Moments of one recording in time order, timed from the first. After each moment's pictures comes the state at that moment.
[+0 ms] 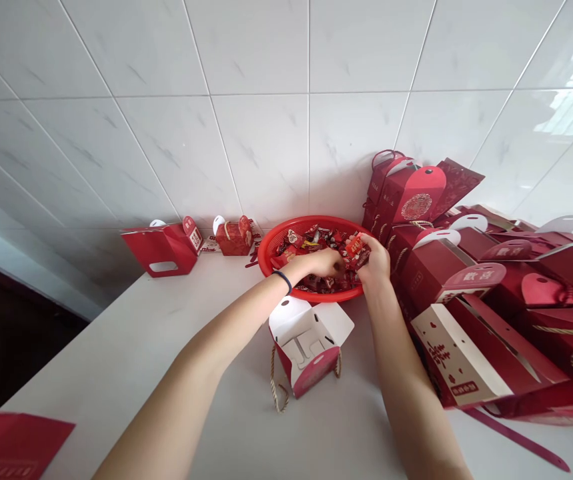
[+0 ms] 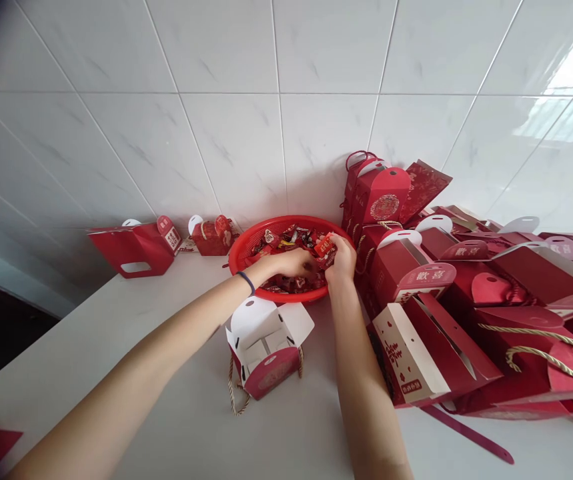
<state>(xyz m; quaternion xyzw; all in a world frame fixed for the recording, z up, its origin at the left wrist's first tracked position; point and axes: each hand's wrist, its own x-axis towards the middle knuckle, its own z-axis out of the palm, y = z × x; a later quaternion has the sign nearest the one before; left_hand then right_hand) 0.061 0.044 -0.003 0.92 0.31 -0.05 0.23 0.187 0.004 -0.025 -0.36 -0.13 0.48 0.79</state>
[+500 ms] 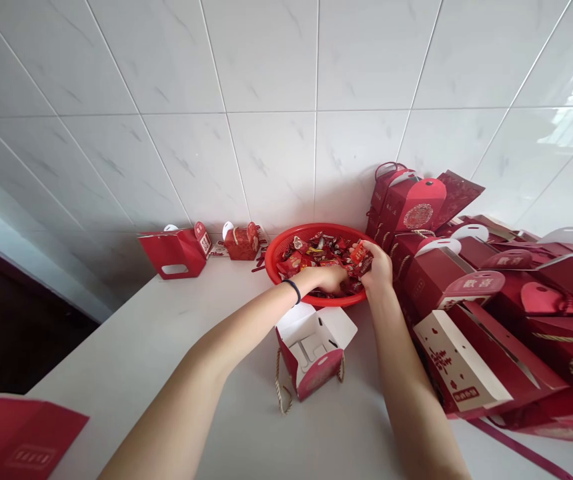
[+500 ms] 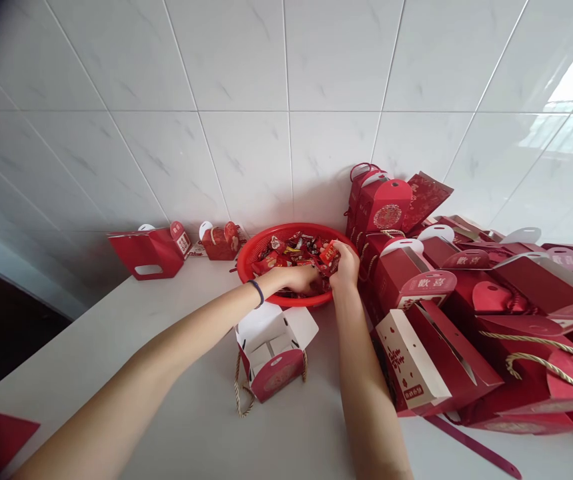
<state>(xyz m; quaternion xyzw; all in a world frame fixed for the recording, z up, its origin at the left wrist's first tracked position) 0.069 0.024 -0.008 0.92 0.30 -0.06 0.25 0.182 -0.004 -0.016 -0.37 -0.13 0.48 0.78</state>
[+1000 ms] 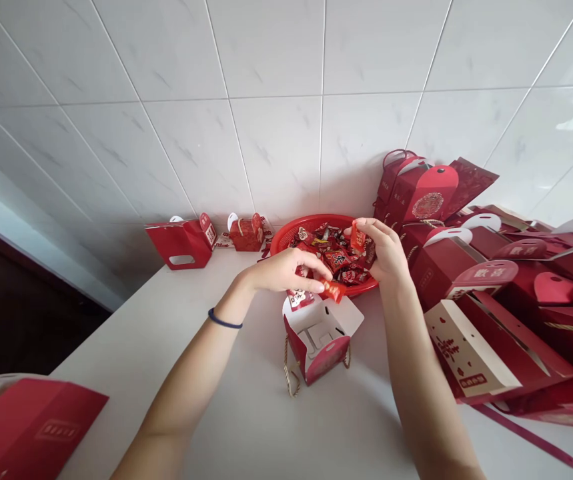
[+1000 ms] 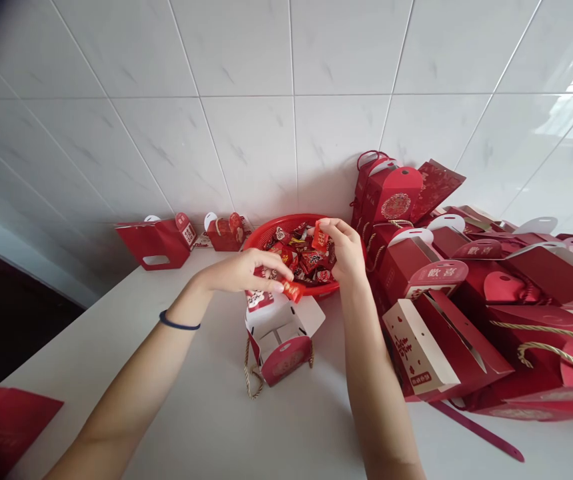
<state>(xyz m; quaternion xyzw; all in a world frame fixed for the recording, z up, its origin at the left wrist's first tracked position) -0.047 -0.037 0.044 0.88 0.29 0.14 0.35 0.166 -0.048 0.027 -0.36 -0.36 0.49 0.71</state>
